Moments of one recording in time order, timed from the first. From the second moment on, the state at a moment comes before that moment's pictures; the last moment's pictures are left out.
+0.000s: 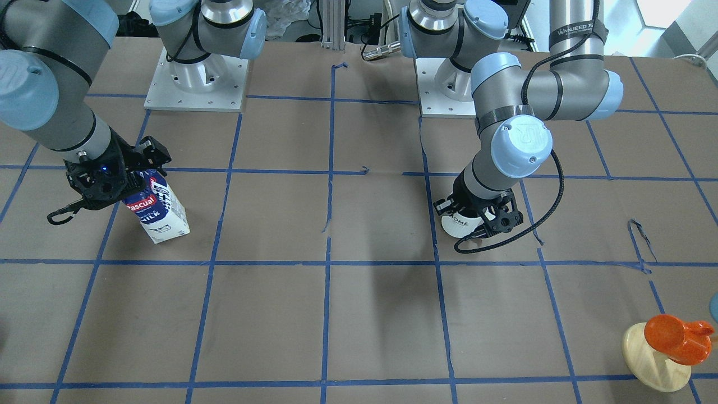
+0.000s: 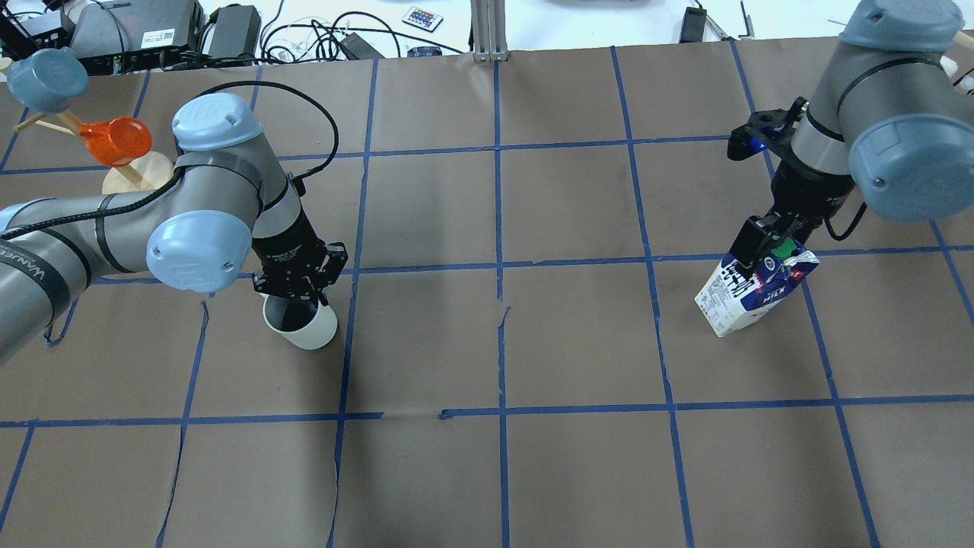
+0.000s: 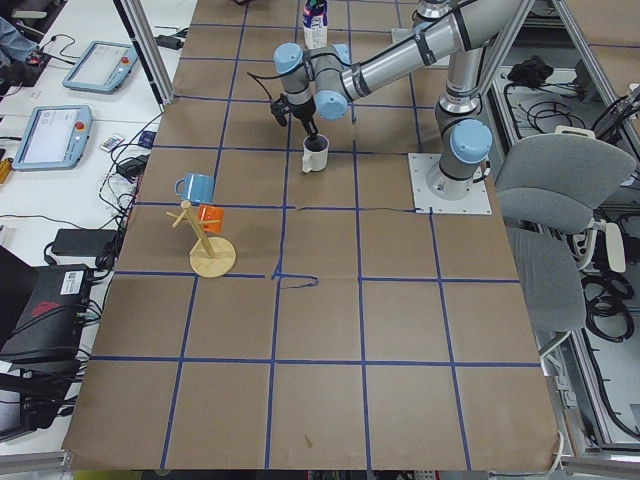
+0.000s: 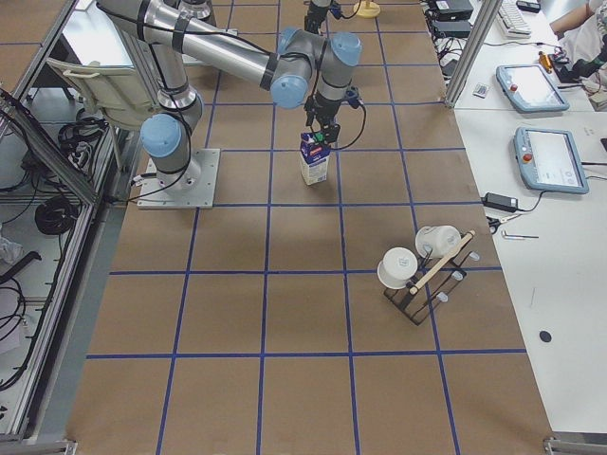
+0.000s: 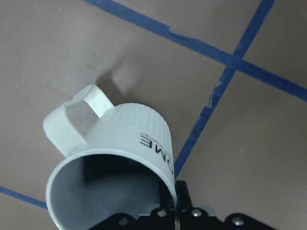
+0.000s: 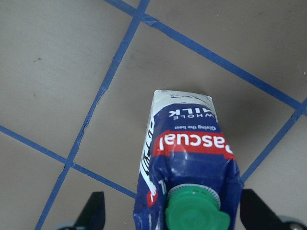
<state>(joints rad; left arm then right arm) -1.53 -1.78 -1.93 -1.19 1.56 -0.36 1.36 -1.48 1.84 -1.74 -1.62 -0.71</state>
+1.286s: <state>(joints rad) -1.54 -1.79 -1.75 -1.23 1.56 -0.47 1.36 -1.48 1.86 -1.78 -1.62 -0.68</state>
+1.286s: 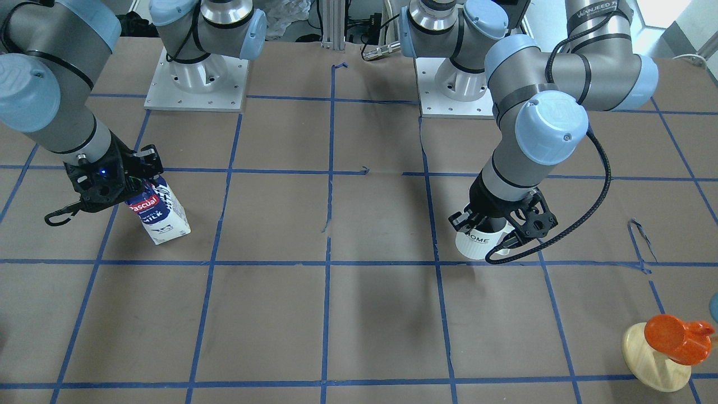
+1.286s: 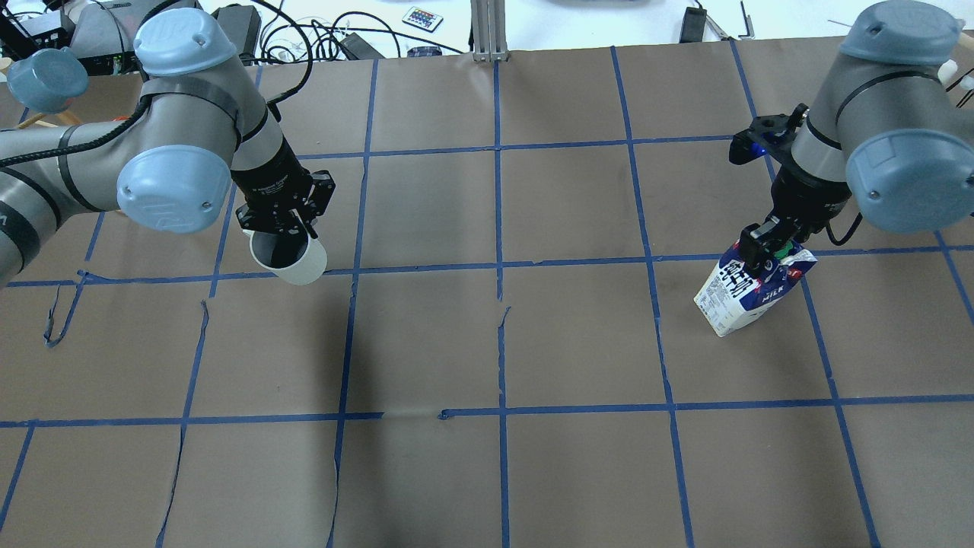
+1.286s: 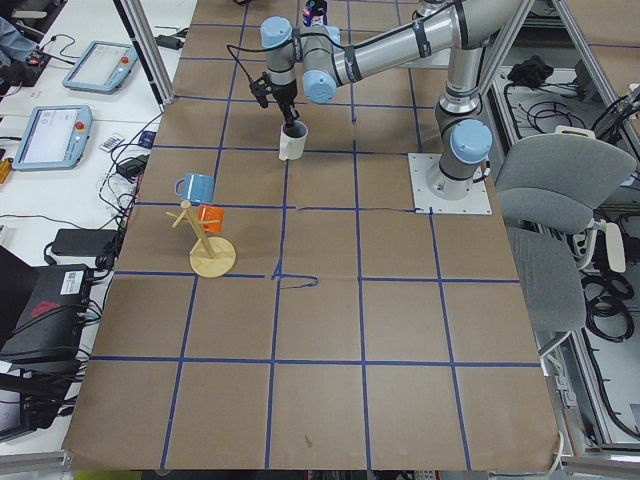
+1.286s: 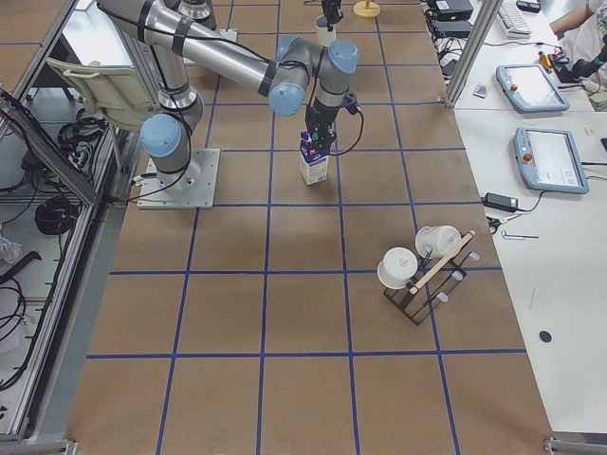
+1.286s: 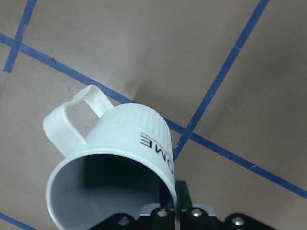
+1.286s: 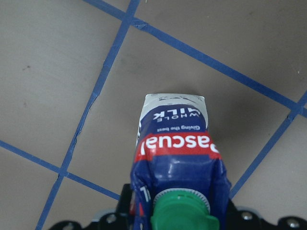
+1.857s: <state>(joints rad) -1.70 -1.81 -1.74 -1.23 1.52 -0.86 1.36 -1.48 1.79 -1.77 -1.60 -0.58</state>
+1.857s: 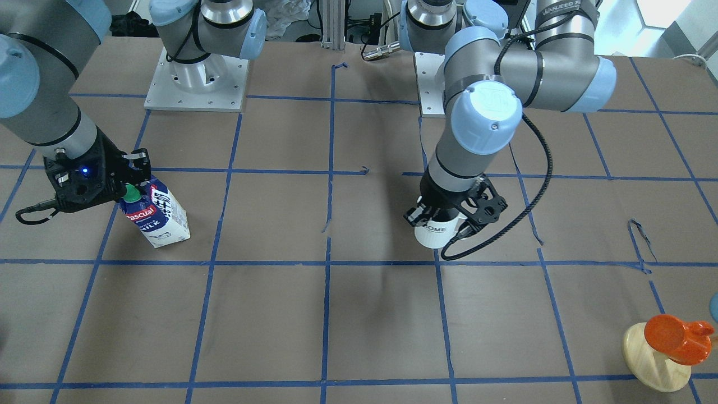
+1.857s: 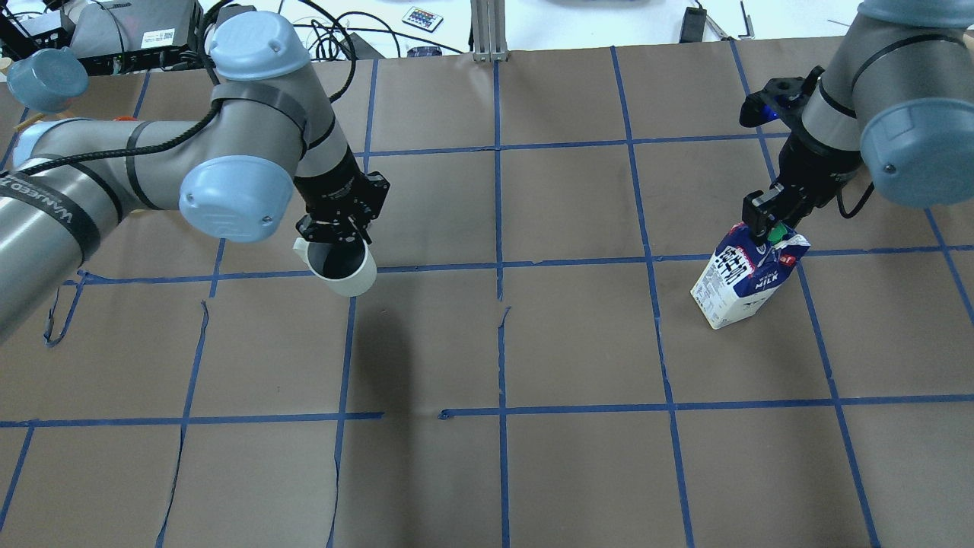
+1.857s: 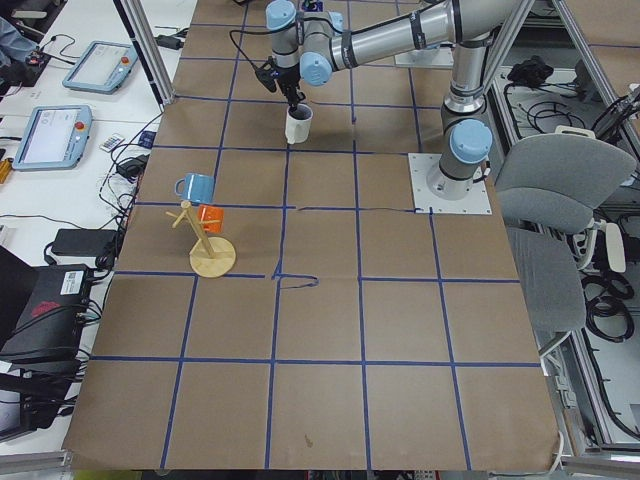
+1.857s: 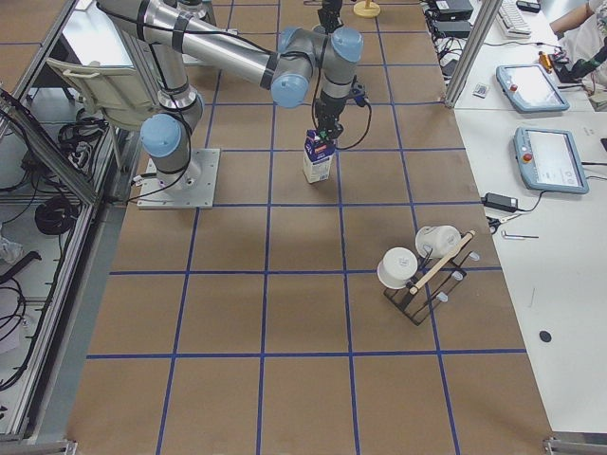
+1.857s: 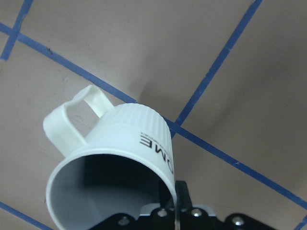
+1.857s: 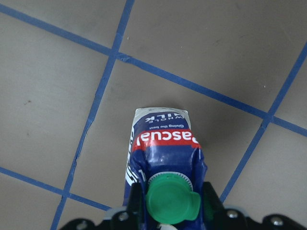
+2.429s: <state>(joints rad) -1.87 -1.90 -1.68 -1.18 1.45 -1.21 1.36 -1.49 1.75 -1.69 -1.58 -0.52</state>
